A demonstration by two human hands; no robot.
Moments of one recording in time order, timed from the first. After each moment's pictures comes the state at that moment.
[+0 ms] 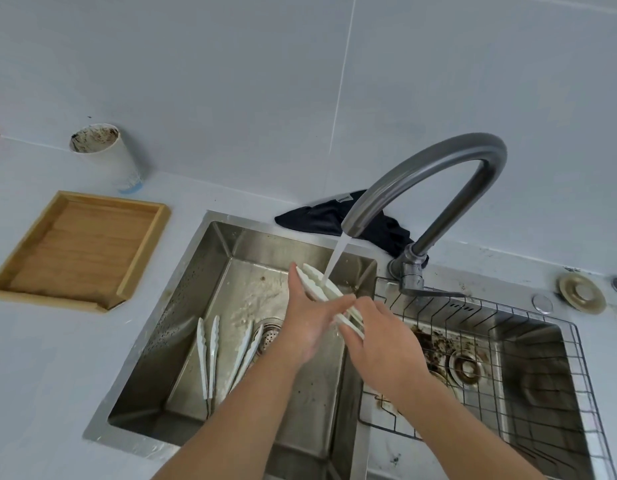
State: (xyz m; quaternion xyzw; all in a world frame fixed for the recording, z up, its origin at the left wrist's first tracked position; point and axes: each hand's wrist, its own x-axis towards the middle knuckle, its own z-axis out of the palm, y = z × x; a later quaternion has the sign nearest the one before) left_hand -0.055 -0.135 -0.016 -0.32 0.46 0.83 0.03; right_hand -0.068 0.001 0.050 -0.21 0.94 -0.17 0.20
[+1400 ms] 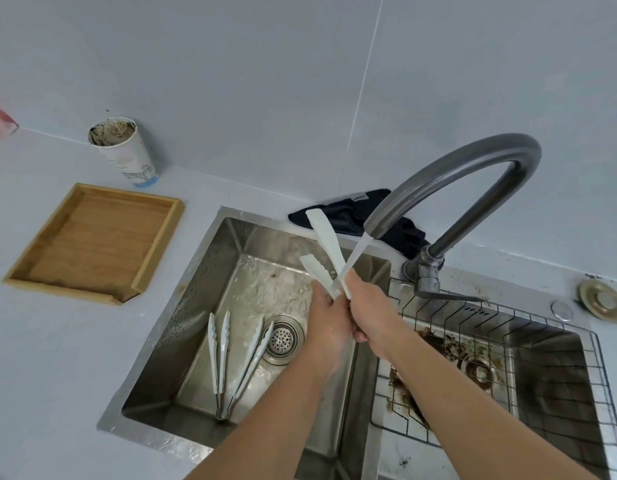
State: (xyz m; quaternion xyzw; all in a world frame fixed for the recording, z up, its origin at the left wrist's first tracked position) left_hand -0.056 -0.109 -0.009 -0.36 0.50 0.79 -0.01; right_hand -0.103 -0.054 0.028 0.08 0.76 -0.53 0.38
